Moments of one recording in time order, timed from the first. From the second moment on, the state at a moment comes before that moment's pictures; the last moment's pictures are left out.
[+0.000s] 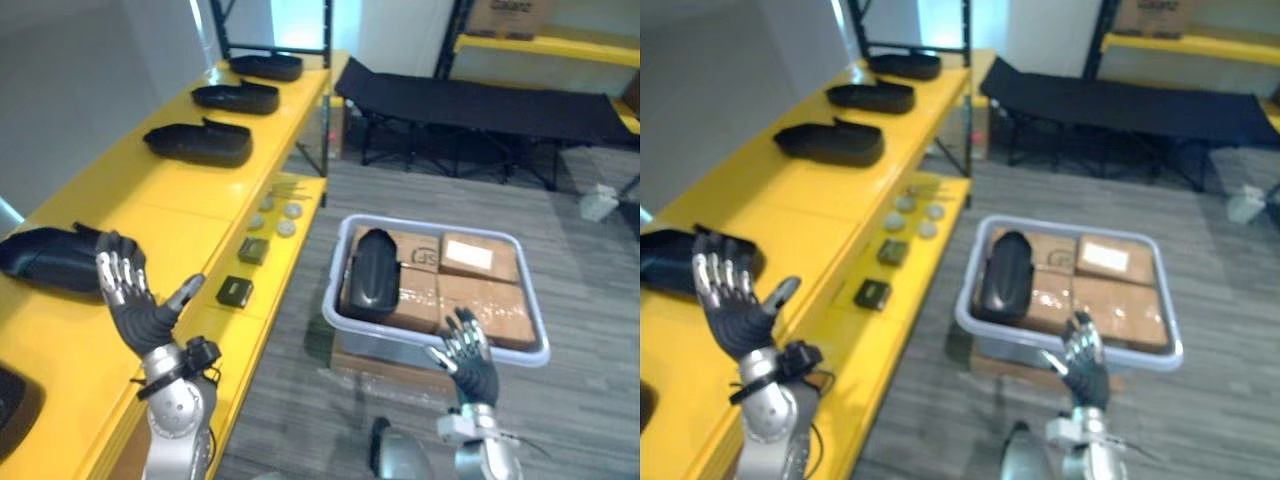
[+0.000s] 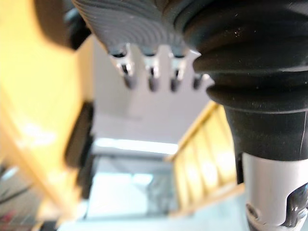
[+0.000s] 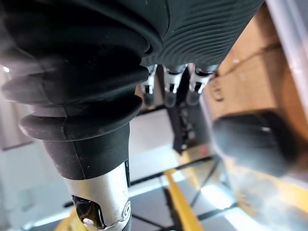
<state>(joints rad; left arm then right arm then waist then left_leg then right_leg) 0.20 0.13 -0.02 -0.30 -0.15 -0.36 0.55 0.31 -0.12 0.18 -0.11 0.36 -0.34 -0.14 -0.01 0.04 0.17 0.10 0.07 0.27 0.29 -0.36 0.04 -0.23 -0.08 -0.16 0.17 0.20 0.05</state>
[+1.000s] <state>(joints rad) 0.24 0.13 -0.25 0.45 -0.12 0.16 0.30 0.21 -0.13 0.06 0.31 0.38 -0.18 -0.28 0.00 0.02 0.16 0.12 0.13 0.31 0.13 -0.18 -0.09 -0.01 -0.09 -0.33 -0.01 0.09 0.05</state>
